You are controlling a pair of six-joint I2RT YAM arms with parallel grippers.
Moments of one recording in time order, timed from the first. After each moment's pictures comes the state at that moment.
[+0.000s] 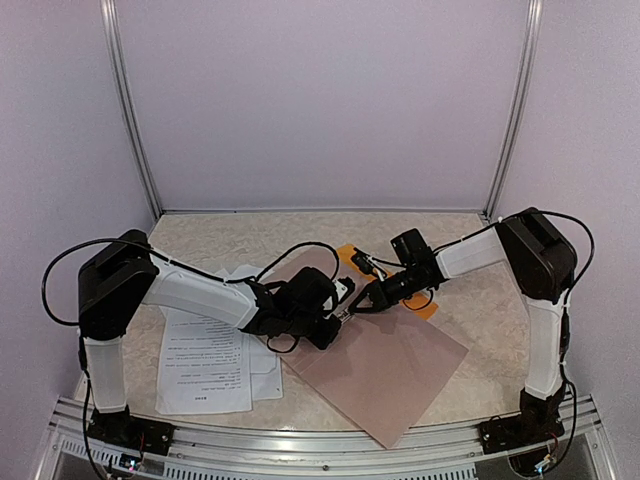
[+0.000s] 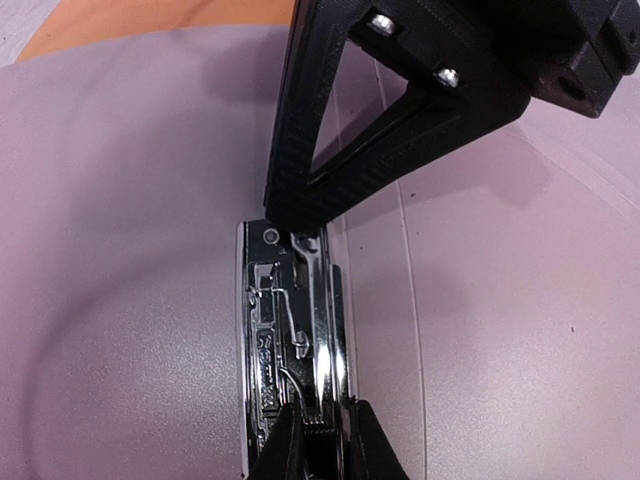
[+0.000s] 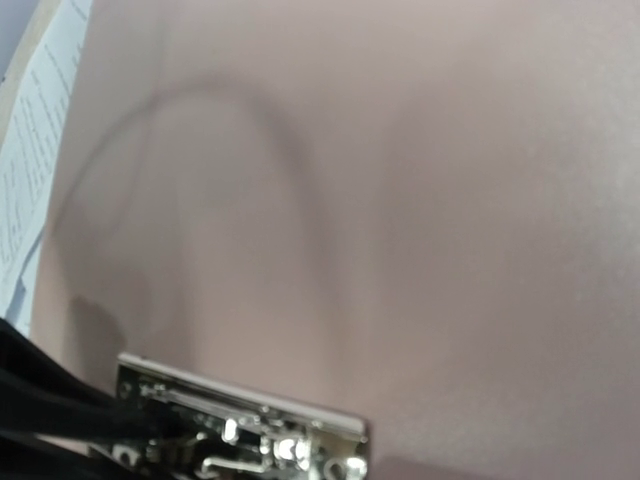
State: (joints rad) left arm -1.03 2.00 1.18 -0.02 -0.13 -0.15; right arm 0.51 2.09 1.18 -0.06 -0.82 0.08
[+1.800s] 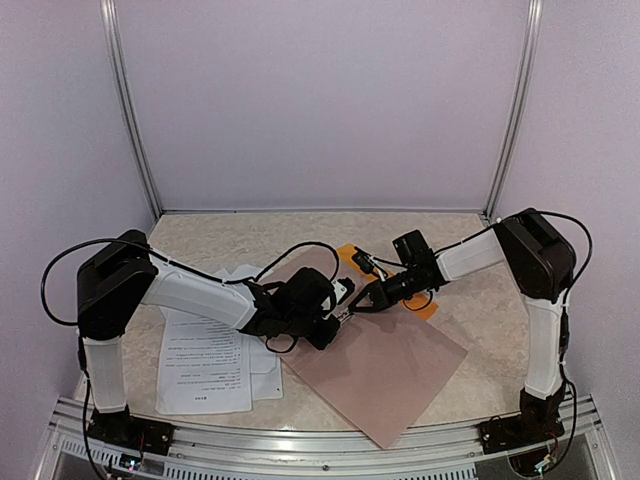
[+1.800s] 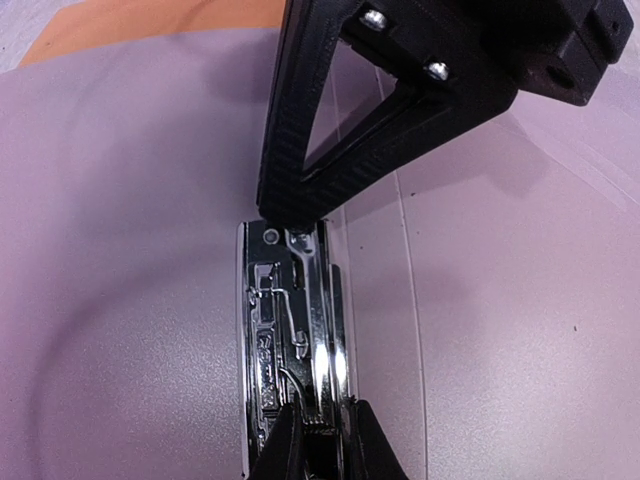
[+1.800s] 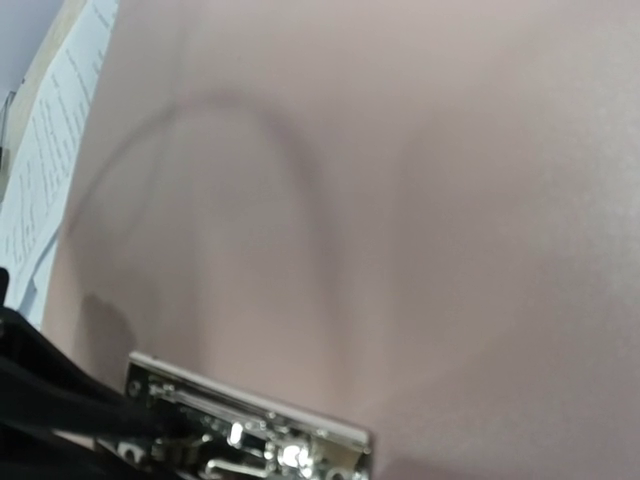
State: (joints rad) left arm -1.03 1.99 1.16 0.01 -0.12 -0.12; right arm 0.52 2.10 1.17 0.02 -0.86 0.08
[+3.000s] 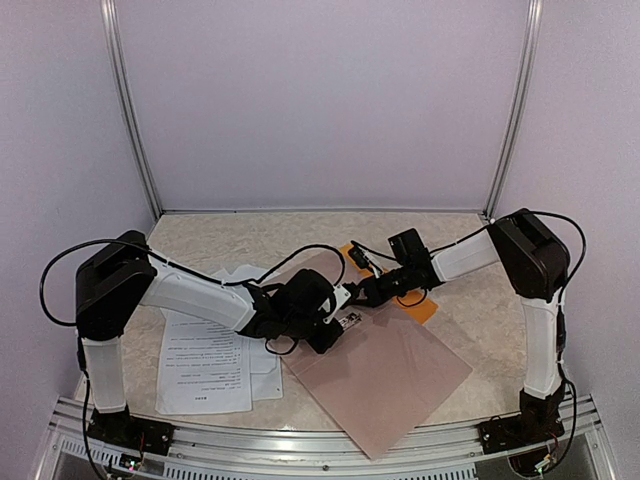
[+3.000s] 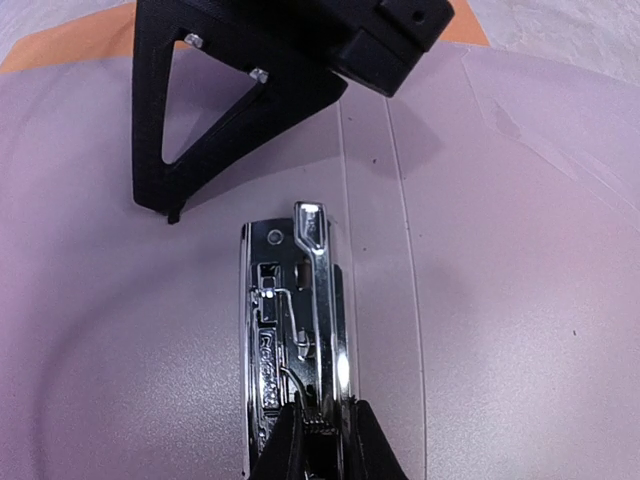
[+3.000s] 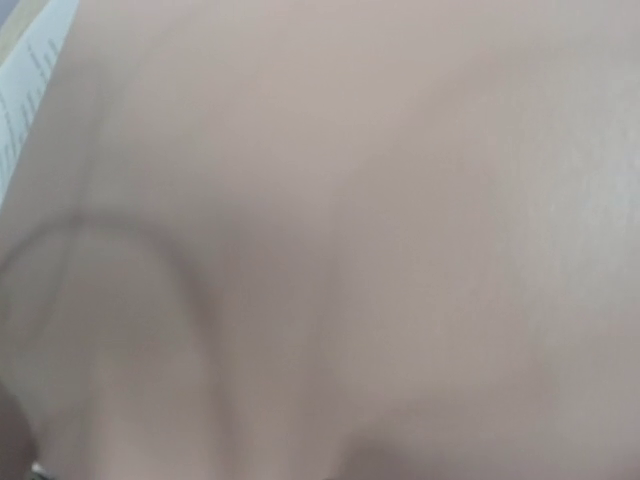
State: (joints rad) left arm -1.04 1.99 1.14 0.03 -0.06 -0.07; right arm 0.53 2.13 1.20 0.11 -0.75 0.06
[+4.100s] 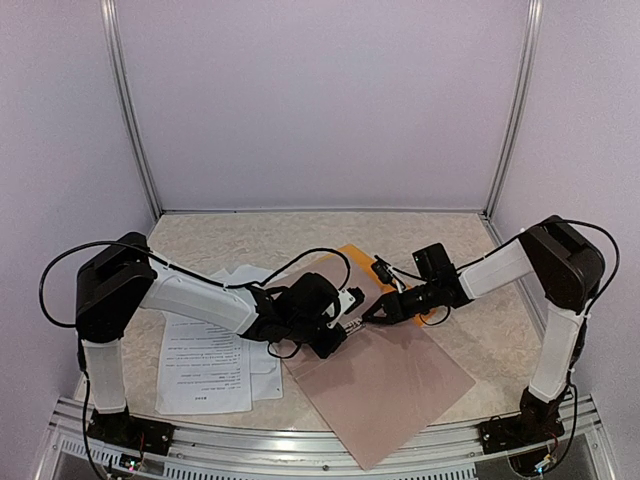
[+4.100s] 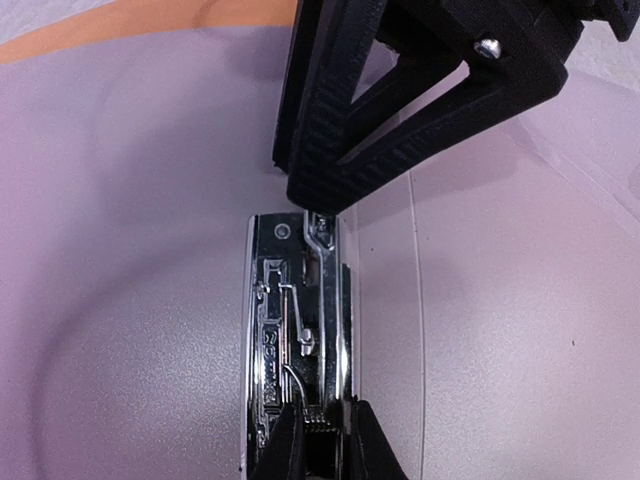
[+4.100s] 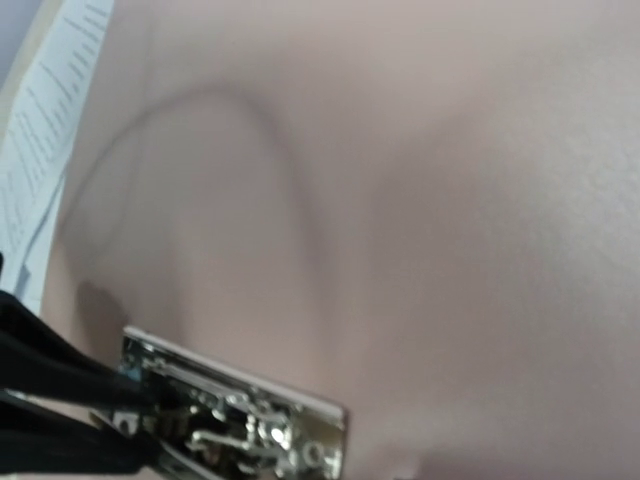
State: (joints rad) left arm -1.06 1.99 1.16 0.00 -0.06 -0.08; right arm 0.51 1.89 0.87 0.19 -0.76 0.20
